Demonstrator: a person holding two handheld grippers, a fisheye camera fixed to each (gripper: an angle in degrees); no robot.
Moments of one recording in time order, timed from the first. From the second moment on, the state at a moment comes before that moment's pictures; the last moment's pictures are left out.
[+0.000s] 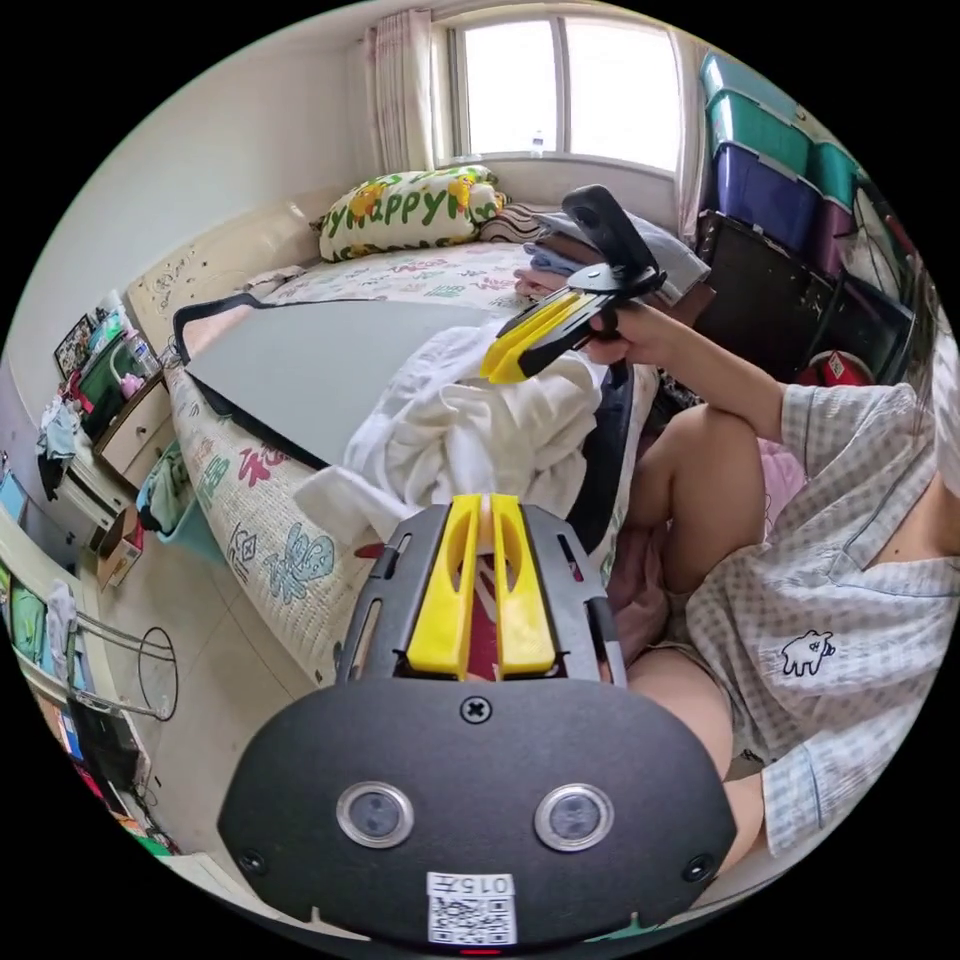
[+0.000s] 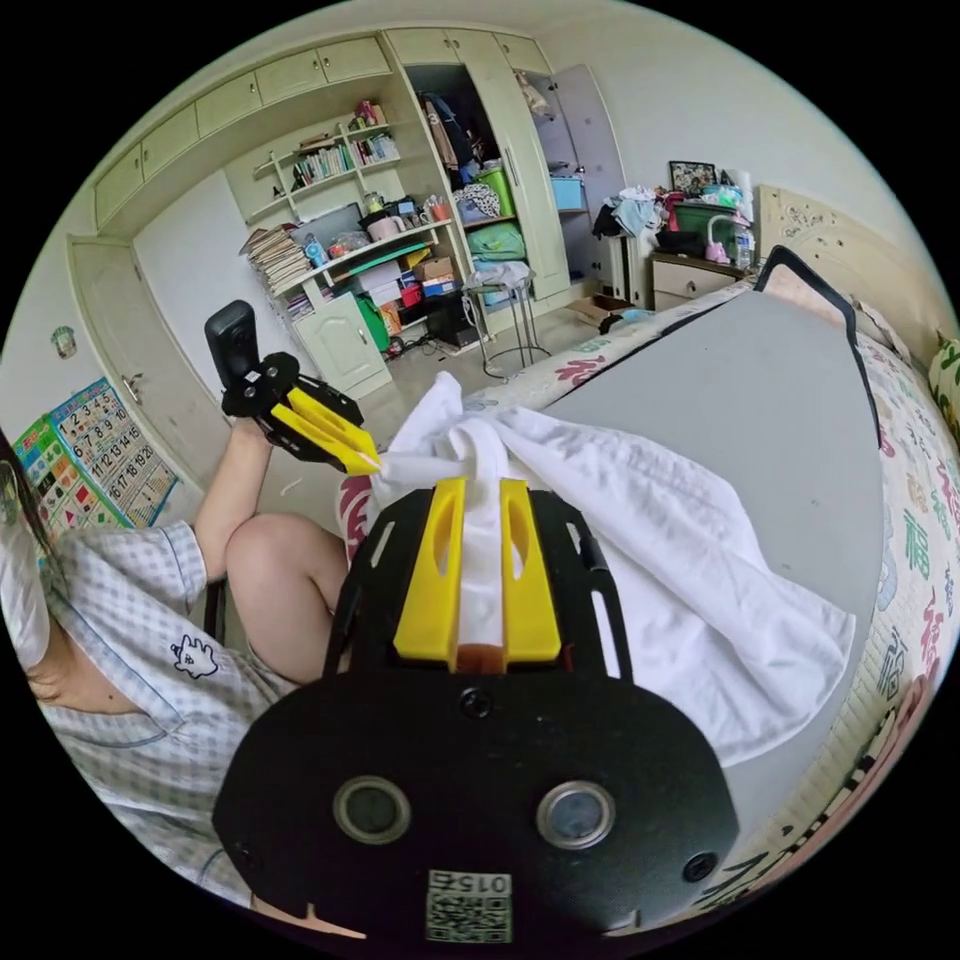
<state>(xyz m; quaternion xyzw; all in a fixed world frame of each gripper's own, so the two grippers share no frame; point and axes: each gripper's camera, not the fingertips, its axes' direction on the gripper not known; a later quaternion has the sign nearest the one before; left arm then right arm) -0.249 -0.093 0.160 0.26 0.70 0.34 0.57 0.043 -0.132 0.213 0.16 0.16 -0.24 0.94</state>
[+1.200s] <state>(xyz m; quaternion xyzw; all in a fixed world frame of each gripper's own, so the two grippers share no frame) -0.376 -0.004 0.212 0.43 0.67 -0.06 0.60 -0.060 0.041 0.065 0.54 0.16 -0.22 0.80</state>
